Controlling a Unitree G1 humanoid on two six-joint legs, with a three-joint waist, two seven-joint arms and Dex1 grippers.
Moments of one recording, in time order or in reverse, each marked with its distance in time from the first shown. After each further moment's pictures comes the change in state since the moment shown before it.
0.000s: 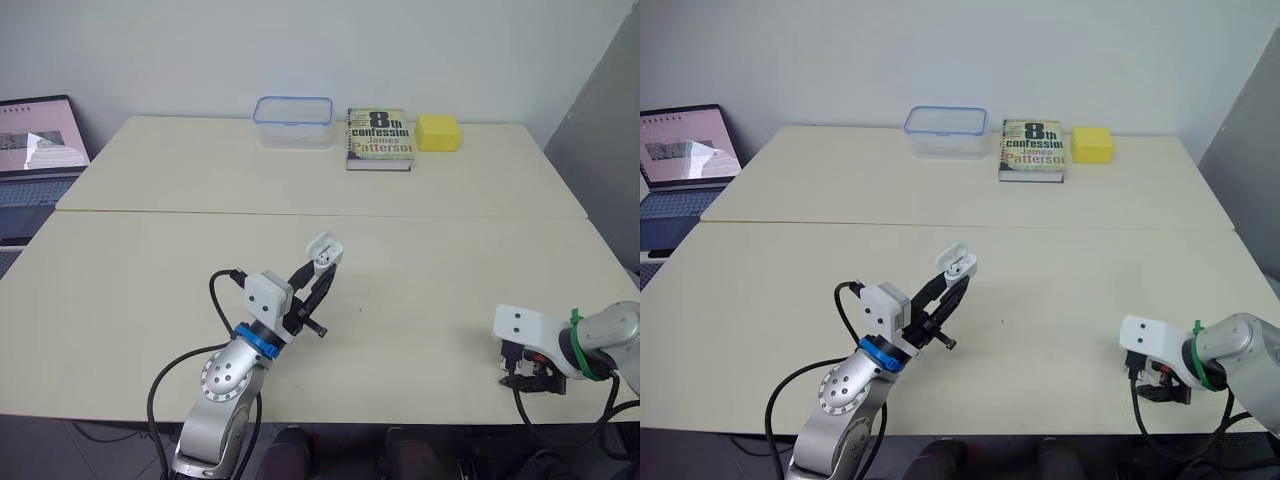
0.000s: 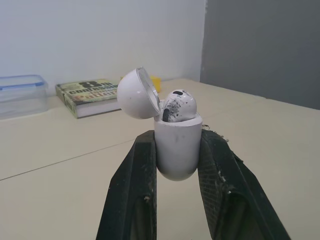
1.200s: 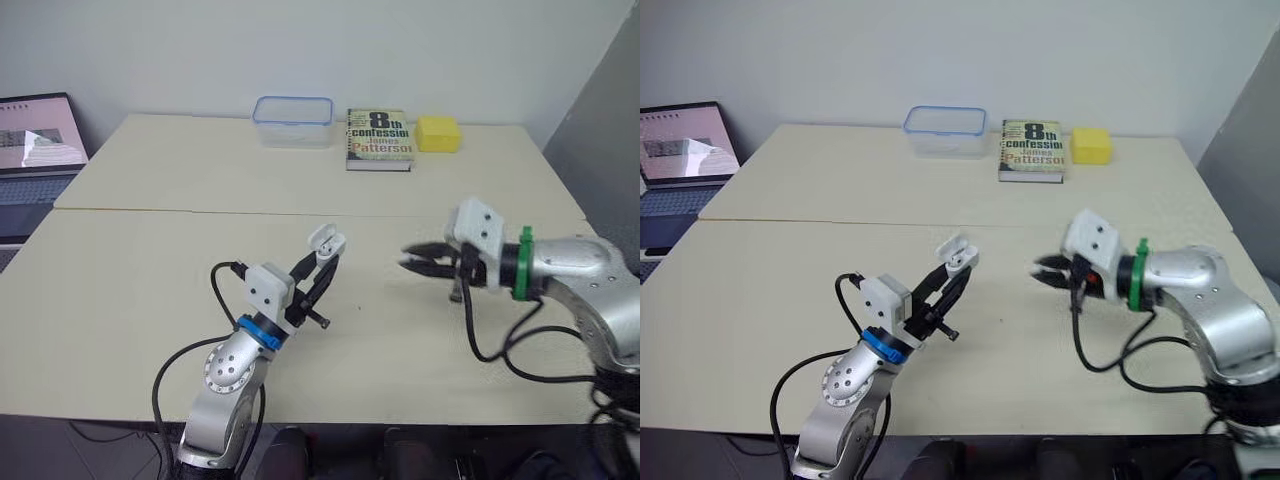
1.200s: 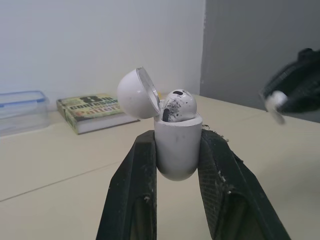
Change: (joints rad) left arm -0.054 -0.020 0.005 0.019 0.000 -0.024 0.000; right arm -0.429 0.620 -0.180 0.077 0.283 -0.213 -0.180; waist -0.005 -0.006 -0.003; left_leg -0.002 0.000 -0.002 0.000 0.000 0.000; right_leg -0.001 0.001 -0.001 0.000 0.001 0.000
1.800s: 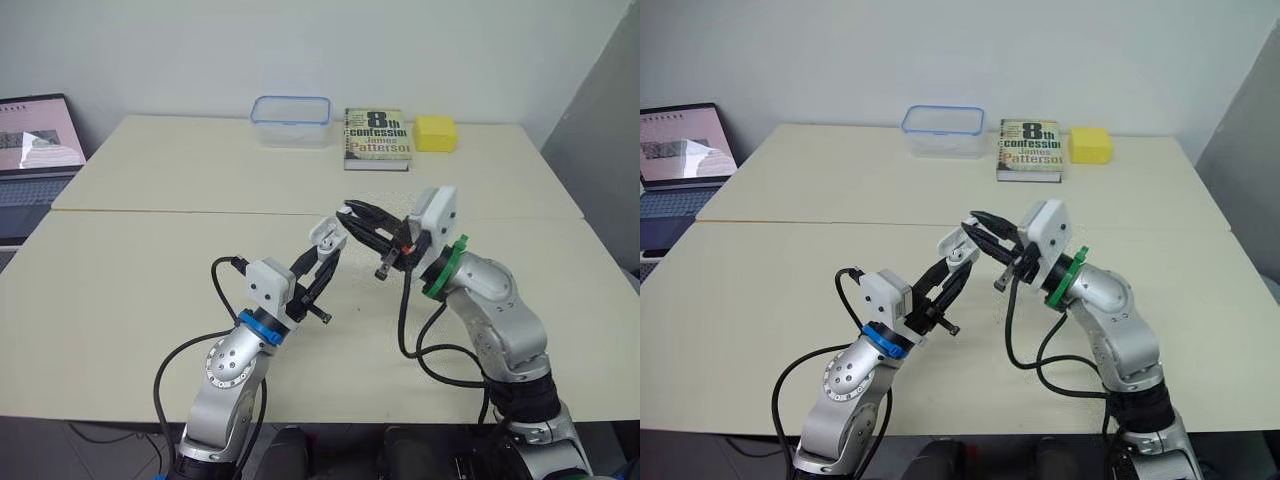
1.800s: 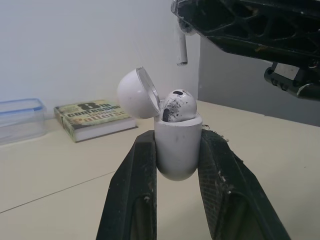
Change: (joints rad) left arm -0.020 -0.001 -0.002 0.005 0.001 -0.003 0.000; right arm 0.079 0.399 0.139 0.128 -0.125 -0.482 -0.245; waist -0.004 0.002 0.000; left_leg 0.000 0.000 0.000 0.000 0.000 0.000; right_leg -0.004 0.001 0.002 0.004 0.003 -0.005
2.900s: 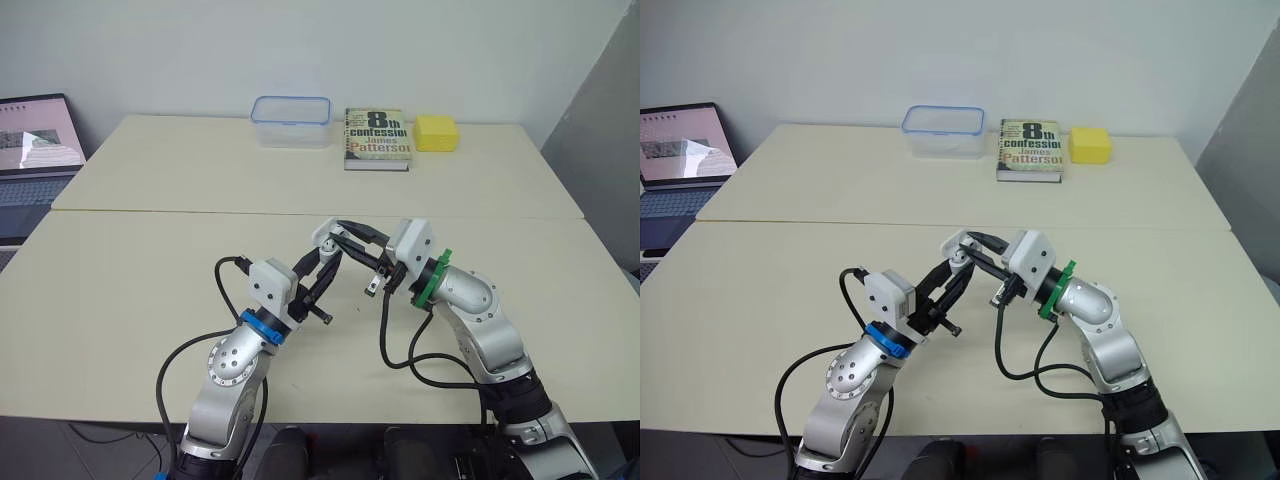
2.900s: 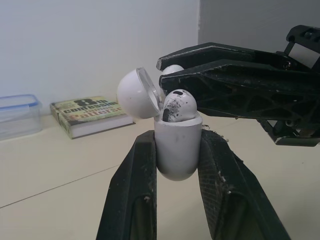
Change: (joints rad) left arm -0.008 0.005 -0.004 0.021 0.000 0.001 -0.010; right arm 0.030 -0.029 0.084 0.161 -0.119 -0.227 0.007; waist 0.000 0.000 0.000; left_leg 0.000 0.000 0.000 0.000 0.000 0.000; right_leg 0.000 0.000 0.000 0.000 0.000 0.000
